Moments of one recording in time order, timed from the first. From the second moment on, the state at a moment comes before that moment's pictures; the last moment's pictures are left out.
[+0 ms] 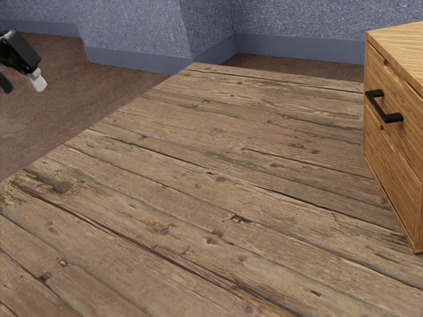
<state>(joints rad) 0.06 -0.07 0.37 -1.16 -0.10 1.28 0.15</state>
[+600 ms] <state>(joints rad) -0.12 0.55 0.14 -1.02 -0.76 2.33 0.05</state>
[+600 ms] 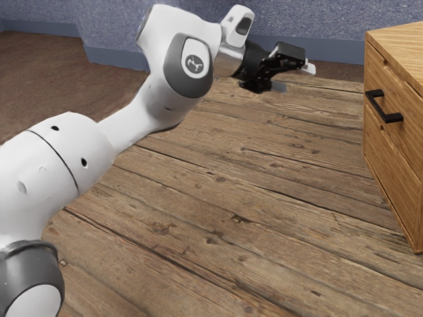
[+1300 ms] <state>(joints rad) 0.03 0.95 -0.23 -0.66 -0.59 2.66 -0.23</state>
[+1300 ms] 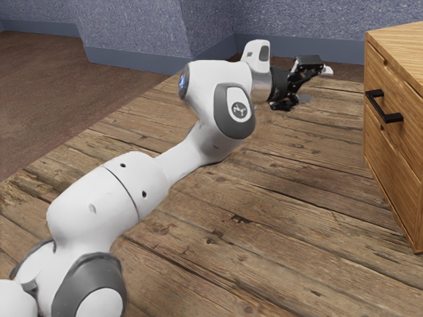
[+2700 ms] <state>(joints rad) -0.20 0.81 0.02 -0.85 -0.53 2.55 -0.53</state>
